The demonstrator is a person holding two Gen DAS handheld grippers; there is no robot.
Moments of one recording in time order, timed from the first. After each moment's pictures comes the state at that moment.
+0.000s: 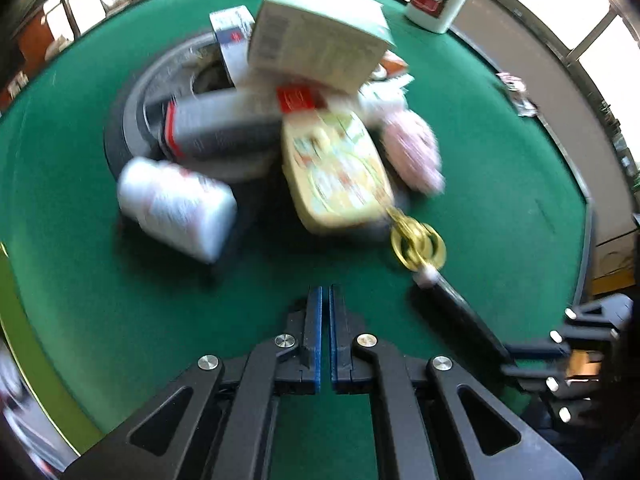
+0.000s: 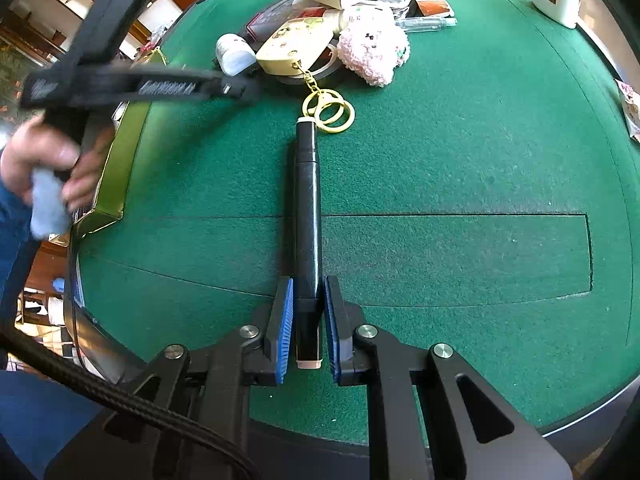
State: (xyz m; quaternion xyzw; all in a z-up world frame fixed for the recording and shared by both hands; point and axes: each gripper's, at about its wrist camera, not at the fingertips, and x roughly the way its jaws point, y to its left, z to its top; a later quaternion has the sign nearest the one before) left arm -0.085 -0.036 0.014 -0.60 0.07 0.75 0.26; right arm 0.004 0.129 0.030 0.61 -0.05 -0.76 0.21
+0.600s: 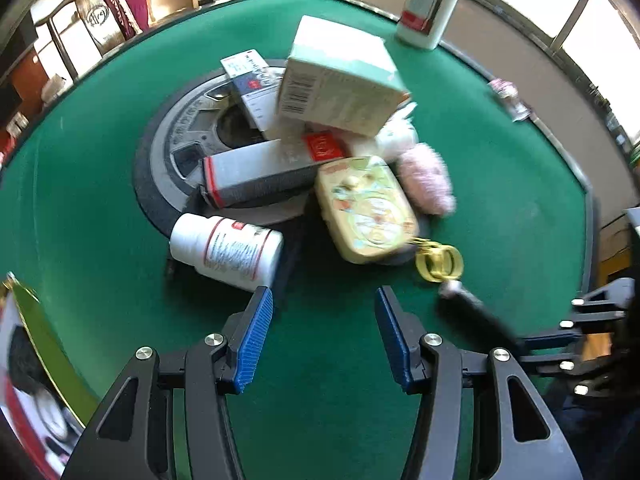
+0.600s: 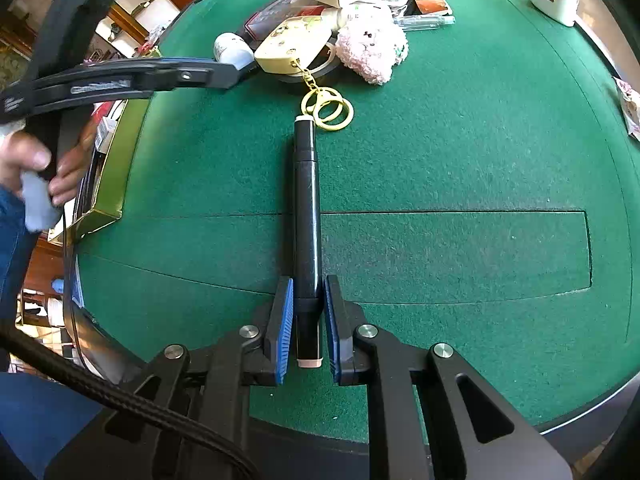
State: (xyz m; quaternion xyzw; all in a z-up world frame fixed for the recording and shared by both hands) left arm -0.106 -0.054 0.031 -0.55 0.13 0.78 0.27; right arm 0.006 0.137 0.028 0.61 -0.05 -0.76 0.21
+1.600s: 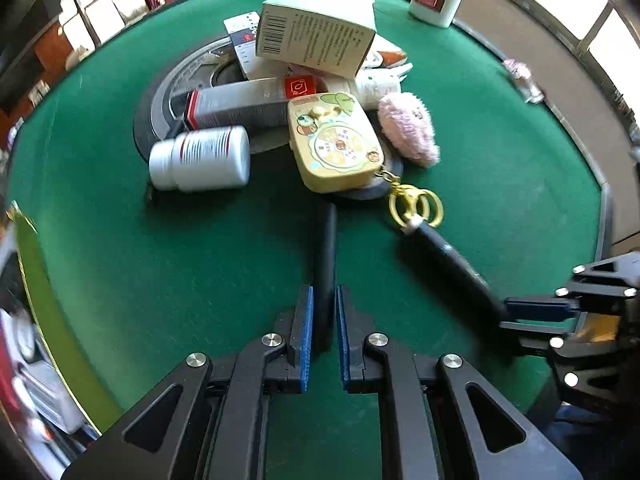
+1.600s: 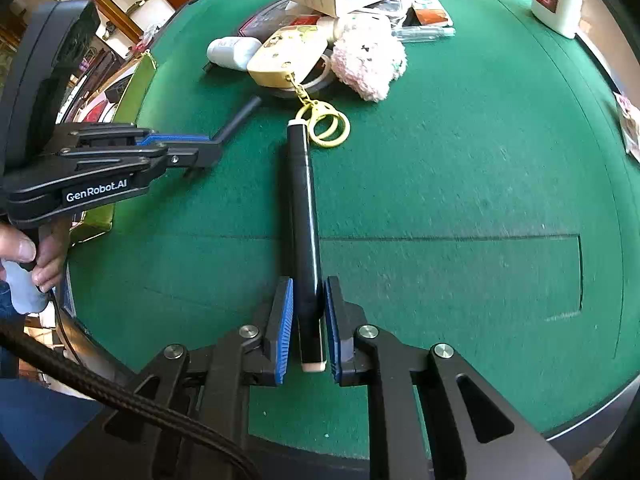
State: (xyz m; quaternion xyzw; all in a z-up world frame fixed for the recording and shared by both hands) left arm -0.069 -0.023 0.007 -0.59 0.13 0.77 0.21; right arm -0.013 0.123 0.030 0.61 -0.02 -0.77 0.20
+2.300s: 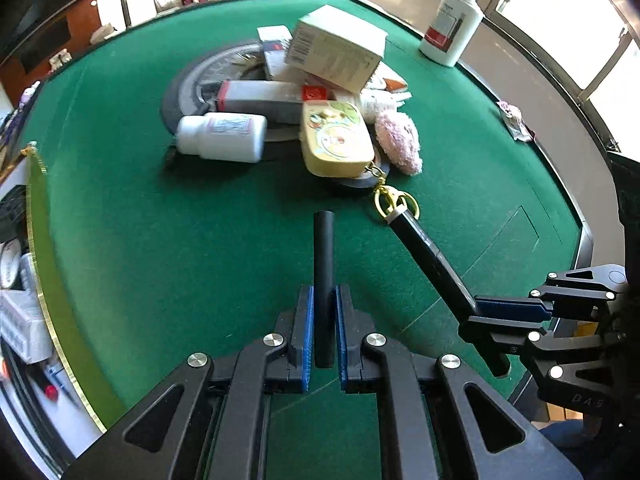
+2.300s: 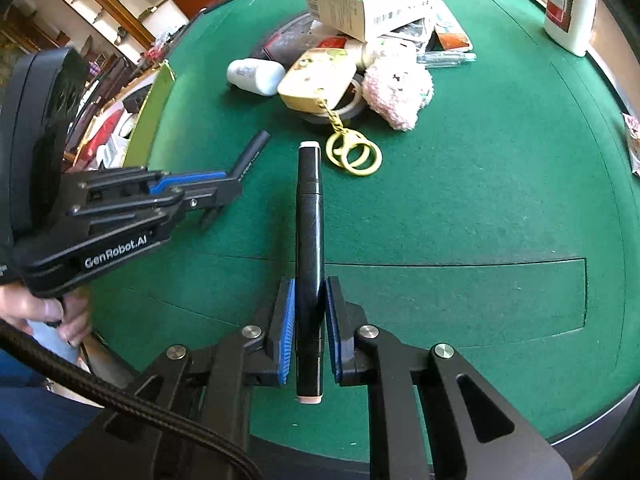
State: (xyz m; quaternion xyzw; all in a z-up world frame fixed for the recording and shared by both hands) left arm -0.039 -0.043 0.015 -0.56 0.03 0.81 0.20; right arm -0.012 0.122 0.049 0.59 -0.05 -0.78 0.22
